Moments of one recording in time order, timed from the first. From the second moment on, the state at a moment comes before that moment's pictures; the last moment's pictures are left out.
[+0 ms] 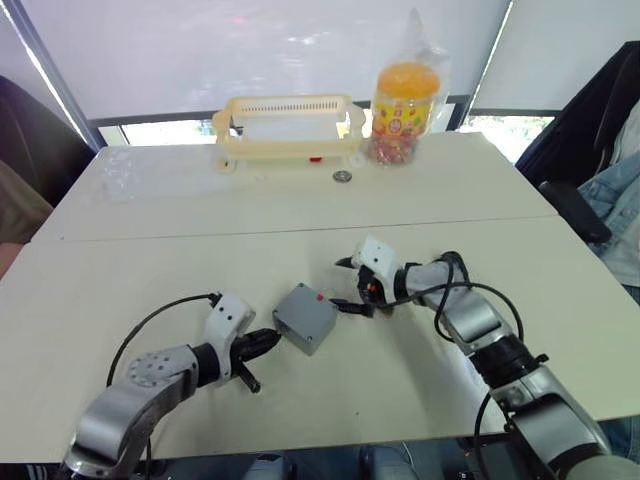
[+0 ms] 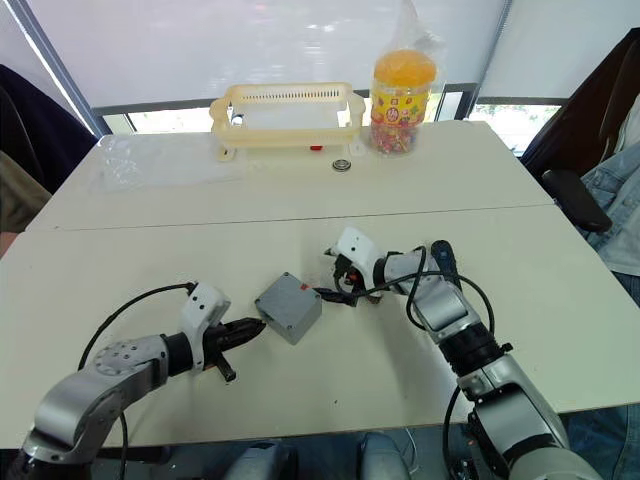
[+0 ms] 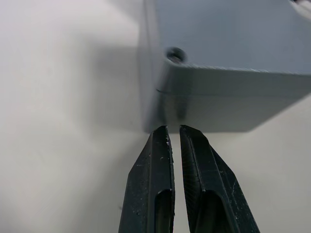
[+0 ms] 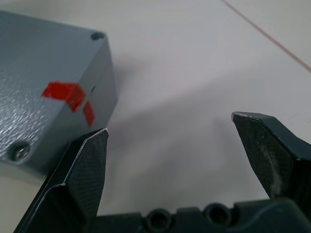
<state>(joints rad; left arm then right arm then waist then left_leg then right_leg) -0.06 0.55 -0.03 -0.49 -0.43 0.80 -0.58 -0.63 -0.48 0.35 0.14 0.08 0.34 0.86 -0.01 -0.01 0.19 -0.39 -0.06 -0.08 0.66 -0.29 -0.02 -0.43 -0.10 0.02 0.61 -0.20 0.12</state>
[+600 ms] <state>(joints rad) -0.17 0.58 -0.10 -0.35 -0.38 0.74 -0.68 -0.47 -0.47 0.29 -0.17 0.08 0.58 0.75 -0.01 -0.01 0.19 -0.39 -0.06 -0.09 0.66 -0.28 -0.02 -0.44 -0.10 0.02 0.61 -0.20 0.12</state>
